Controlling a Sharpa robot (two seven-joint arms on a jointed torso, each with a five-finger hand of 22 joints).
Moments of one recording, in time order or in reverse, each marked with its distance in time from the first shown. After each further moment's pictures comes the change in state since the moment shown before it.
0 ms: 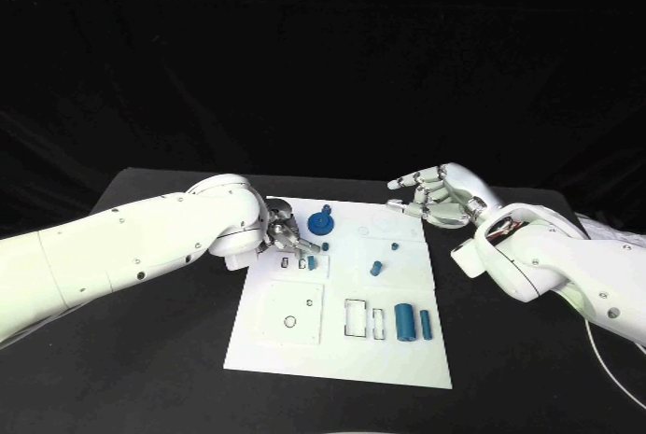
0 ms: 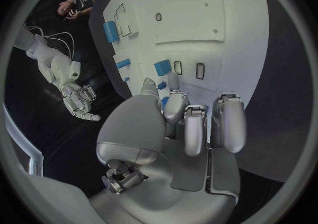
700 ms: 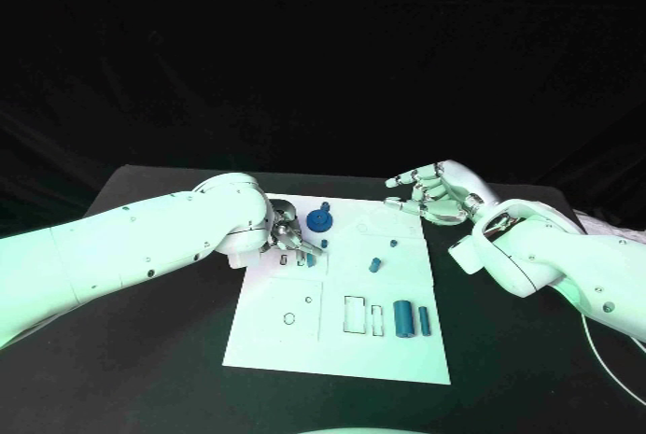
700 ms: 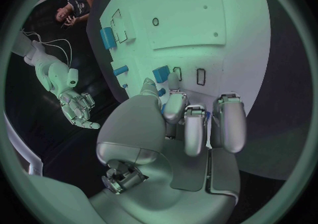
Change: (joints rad) left arm 0.000 0.038 -0.012 -0.028 -0.019 0.041 -0.006; left_hand 0.000 0.000 -0.004 0.001 0.005 0.000 0.000 0.004 0.009 0.000 0.000 0.000 0.001 0.000 0.000 0.000 0.000 0.000 0.000 0.000 0.000 0.000; right arm 0.000 0.005 0.000 -0.008 -0.001 0.011 -0.009; right_hand 0.000 0.000 0.000 0.000 0.000 0.000 0.000 0.004 0.000 0.000 0.000 0.000 -0.001 0.000 0.000 -0.004 0.000 0.000 0.000 0.000 -0.004 -0.002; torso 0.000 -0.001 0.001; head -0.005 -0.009
